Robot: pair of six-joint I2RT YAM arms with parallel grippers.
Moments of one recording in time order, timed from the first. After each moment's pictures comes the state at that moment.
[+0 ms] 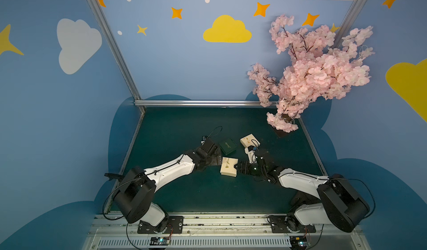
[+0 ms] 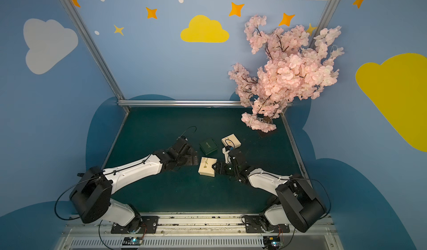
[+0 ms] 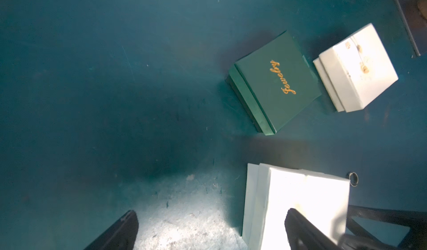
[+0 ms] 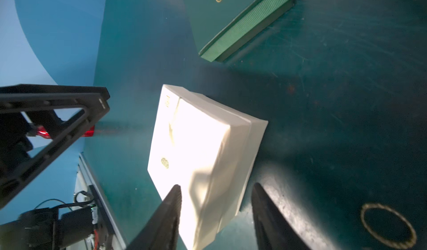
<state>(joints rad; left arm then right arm) -0.72 1.51 0.94 -0.40 -0.16 -0.71 0.63 1.39 0.51 0.15 -0.34 0.69</state>
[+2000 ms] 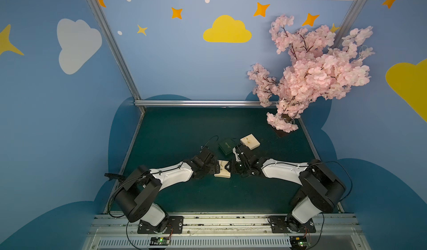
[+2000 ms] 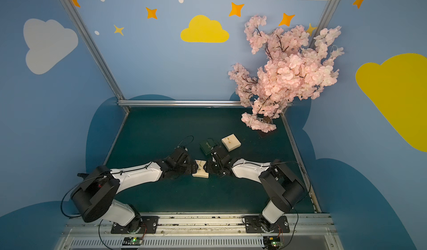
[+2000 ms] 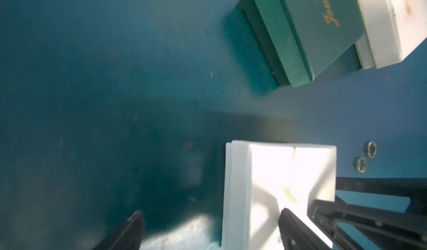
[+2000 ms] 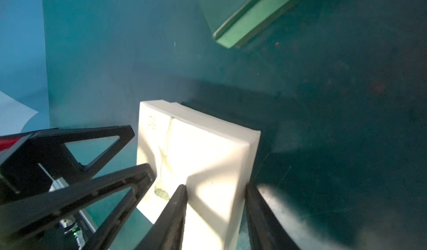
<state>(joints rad) -0.71 1.49 0.71 -0.18 -0.03 -0.76 0.81 1.61 0.78 -0.07 -0.20 0.80</state>
